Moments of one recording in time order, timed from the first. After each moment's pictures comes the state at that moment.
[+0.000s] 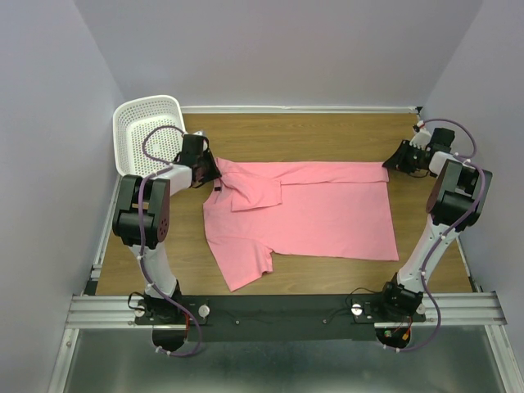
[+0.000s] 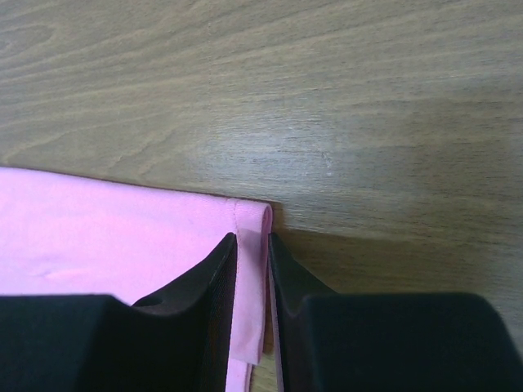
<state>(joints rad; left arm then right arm) -0.15 1.88 1.11 -0.02 0.14 -0.48 -0.39 2.14 1.44 -0.21 -0.66 -0.02</state>
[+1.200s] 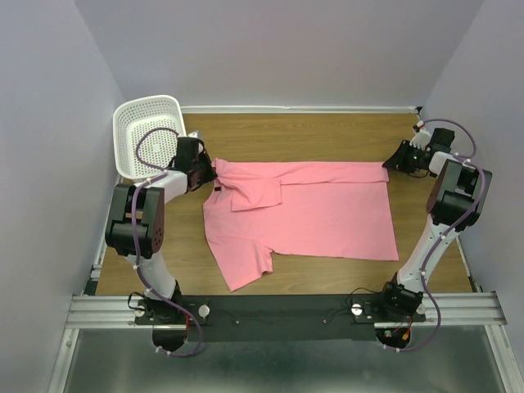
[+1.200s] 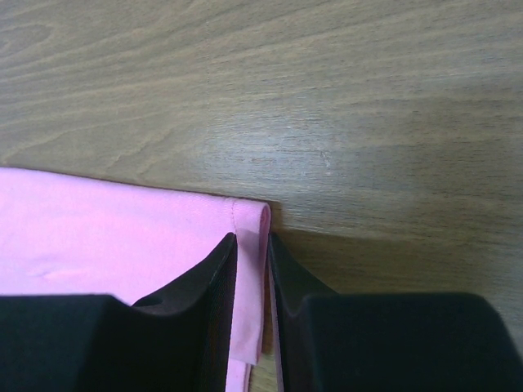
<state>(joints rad) -0.13 1.78 1.03 0.02 0.14 -0.48 -0.39 2.15 1.44 -0.21 -0.66 -0.02</state>
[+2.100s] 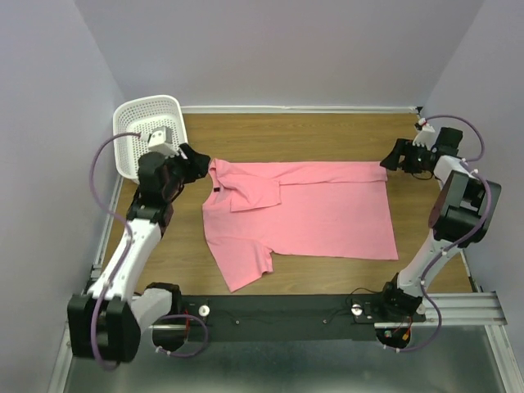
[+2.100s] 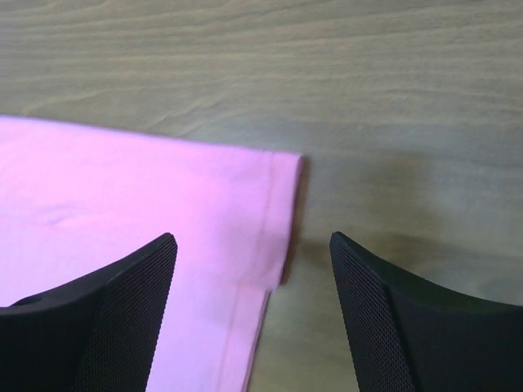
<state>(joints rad) -0.11 1.18 0.79 0.07 0.17 -0.49 -0.39 1.99 1.34 -0.22 -0.66 -0.14</state>
